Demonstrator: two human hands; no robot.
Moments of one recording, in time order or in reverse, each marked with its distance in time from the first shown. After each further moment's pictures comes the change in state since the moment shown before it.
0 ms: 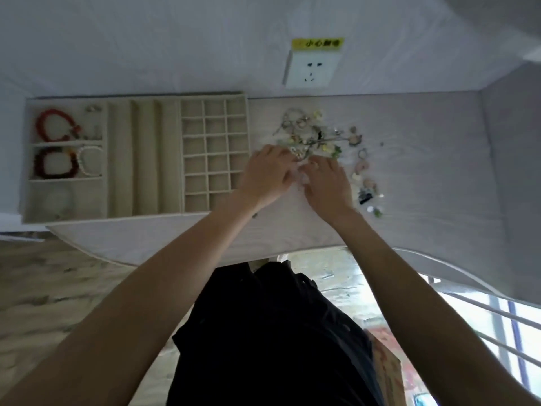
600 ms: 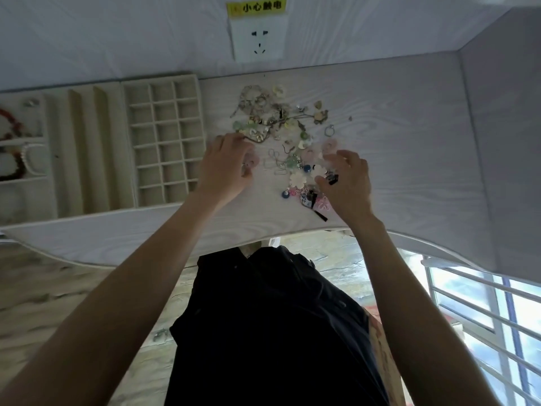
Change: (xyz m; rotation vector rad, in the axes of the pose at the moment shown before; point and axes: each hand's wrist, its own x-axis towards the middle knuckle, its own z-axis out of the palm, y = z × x) left_hand -0.002 0.001 0.029 0.078 0.019 -0.128; right_hand -0.052 0.088 -0.002 0.402 0.134 0.286
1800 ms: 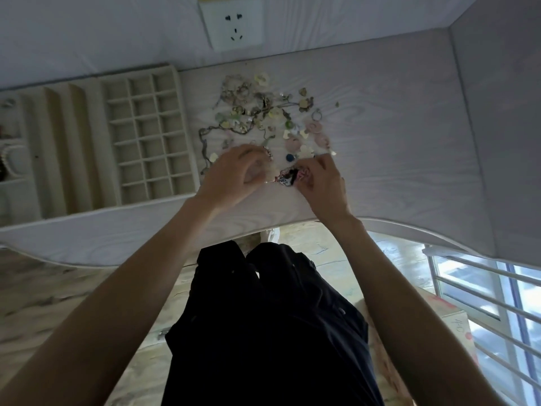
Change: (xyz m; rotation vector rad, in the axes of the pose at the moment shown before) left_hand -0.013 0.034 0.006 -0.282 -0.018 0.237; right_hand -0.019 -0.004 0.014 0.127 -0.109 -0.030
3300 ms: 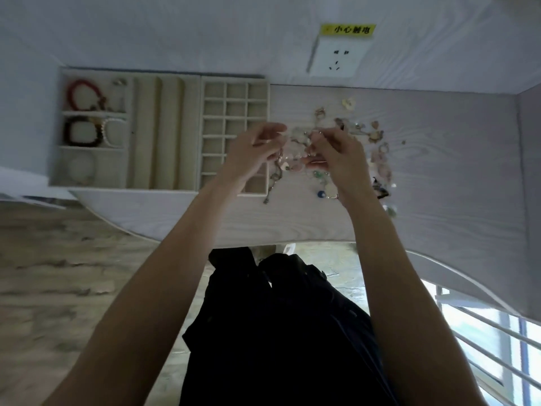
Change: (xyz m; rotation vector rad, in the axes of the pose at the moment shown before) left_hand -0.030 -0.017 -0.100 -1.009 0.213 -0.550; right_hand 0.037 -0.144 -0.007 0.870 -0.129 0.119
